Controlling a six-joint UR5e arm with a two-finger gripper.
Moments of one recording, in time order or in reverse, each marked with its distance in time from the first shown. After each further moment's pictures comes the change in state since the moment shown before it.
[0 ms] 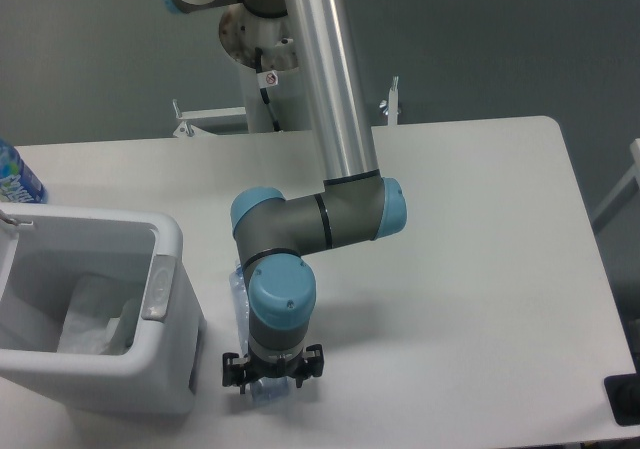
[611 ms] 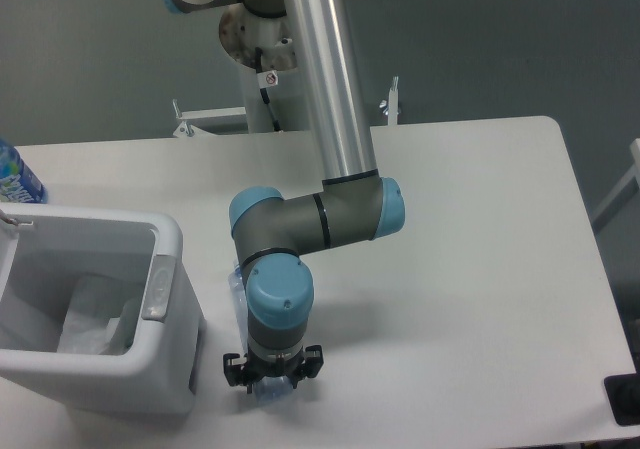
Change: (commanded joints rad) arm 0.000 0.006 0.000 0.000 0.006 0.006
